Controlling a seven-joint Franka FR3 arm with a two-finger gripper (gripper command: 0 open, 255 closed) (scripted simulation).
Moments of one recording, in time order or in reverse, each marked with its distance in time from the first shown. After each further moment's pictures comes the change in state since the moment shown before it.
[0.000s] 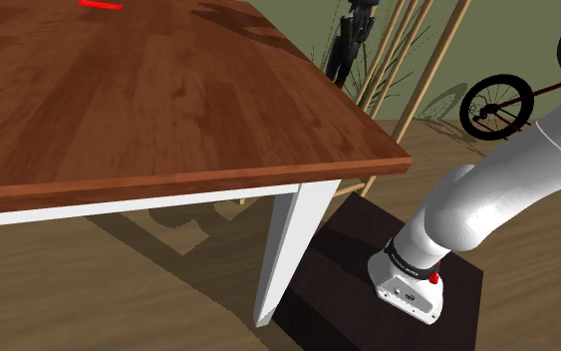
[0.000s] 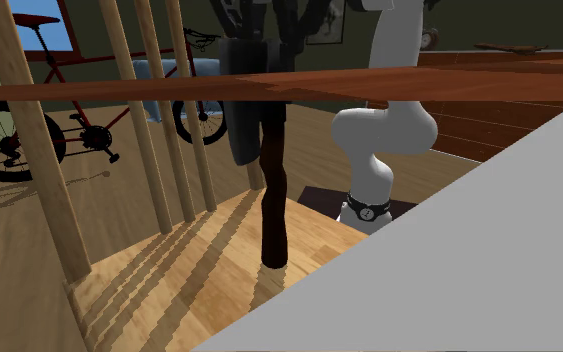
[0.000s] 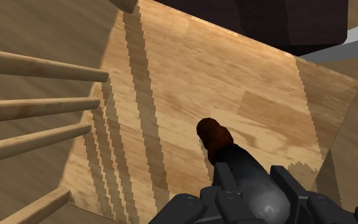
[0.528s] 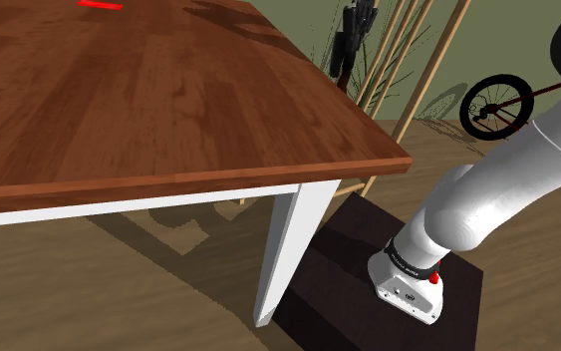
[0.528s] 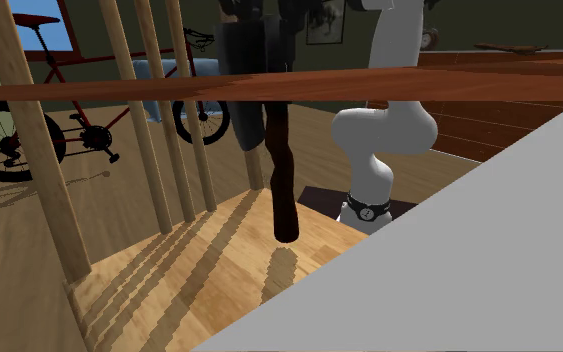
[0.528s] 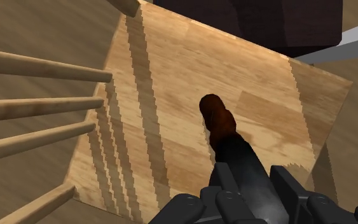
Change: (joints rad) arm 0.001 0.024 -0.001 0.078 0.004 -0.056 -0.005
